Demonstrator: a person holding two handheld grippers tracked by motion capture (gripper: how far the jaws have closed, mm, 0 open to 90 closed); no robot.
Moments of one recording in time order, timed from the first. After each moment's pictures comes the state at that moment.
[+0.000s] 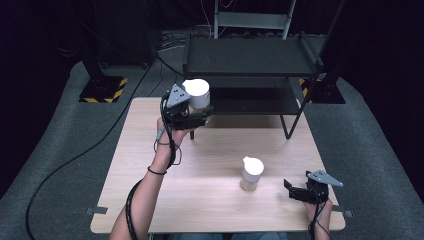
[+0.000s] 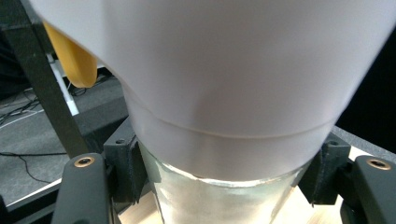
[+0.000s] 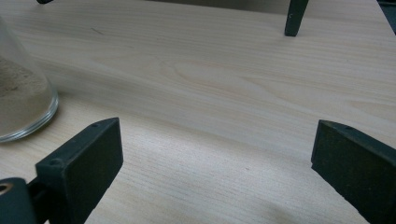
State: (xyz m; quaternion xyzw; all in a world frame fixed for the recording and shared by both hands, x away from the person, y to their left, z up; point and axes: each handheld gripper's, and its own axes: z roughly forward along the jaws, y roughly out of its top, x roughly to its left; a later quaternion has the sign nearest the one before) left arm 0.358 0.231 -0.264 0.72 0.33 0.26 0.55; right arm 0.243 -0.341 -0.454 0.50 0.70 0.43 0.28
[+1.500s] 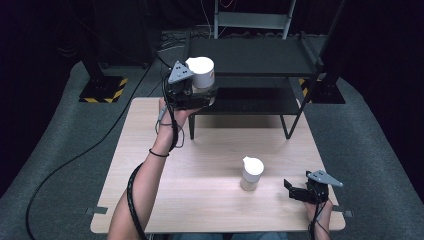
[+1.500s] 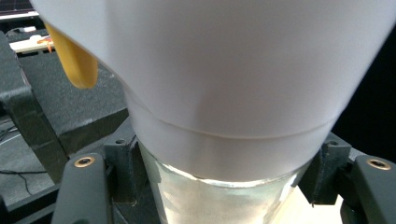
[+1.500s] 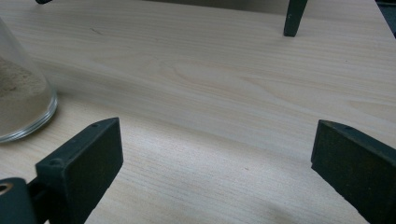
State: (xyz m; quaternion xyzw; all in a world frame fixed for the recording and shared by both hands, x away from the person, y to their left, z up) left arm 0.376 0.224 -0.217 0.72 0.31 0.26 0.56; right arm 0.243 -0.341 -0.454 0.50 0.70 0.43 0.28
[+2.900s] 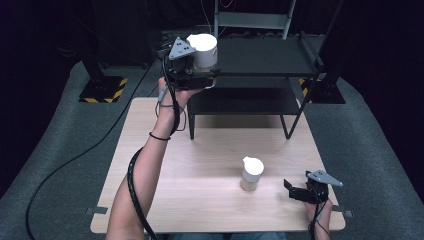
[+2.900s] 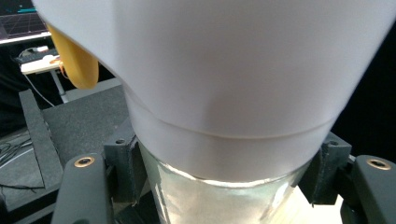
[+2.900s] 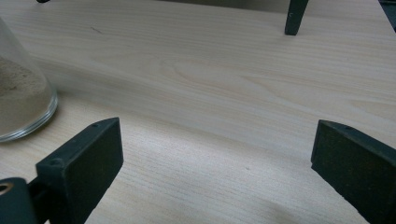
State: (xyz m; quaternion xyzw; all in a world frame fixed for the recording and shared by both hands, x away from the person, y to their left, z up) left arm 0.384 0.216 -0.172 0.71 0.31 0.28 0.56; right arm 0.244 -0.341 -0.454 0.50 0.70 0.43 0.28
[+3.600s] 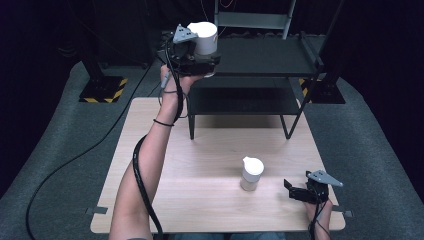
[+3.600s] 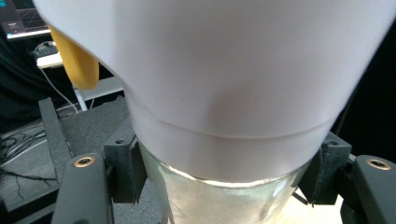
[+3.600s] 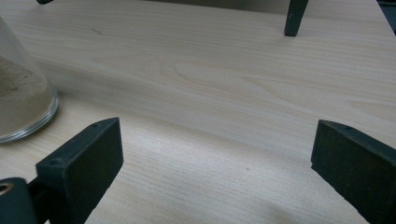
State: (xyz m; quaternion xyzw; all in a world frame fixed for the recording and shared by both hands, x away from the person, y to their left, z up) left arm 0.413 0.207 -0.158 0.71 0.34 0.29 0.55; right arm 0.243 -0.341 -0.454 0.50 0.70 0.43 0.28
